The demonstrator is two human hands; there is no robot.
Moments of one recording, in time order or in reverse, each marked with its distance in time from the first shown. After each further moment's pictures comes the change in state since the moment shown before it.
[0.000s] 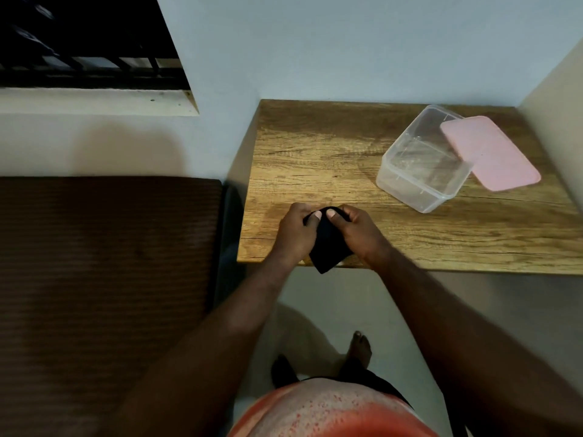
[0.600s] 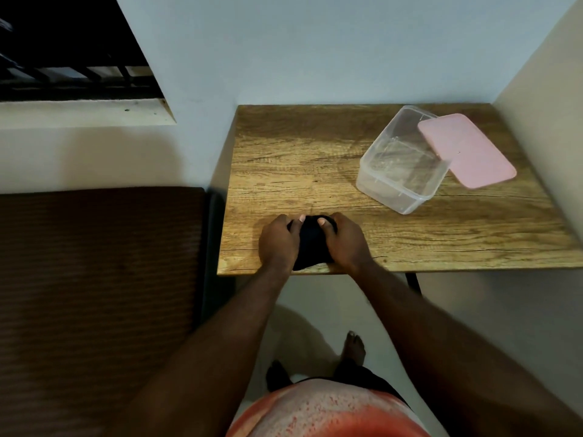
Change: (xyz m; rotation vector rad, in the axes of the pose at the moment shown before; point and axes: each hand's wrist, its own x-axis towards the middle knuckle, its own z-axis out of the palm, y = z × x) left_hand 0.019 -0.016 0.026 0.421 0.299 0.056; right_hand 0.013 0.030 -0.007 -0.496 0.291 -0.087
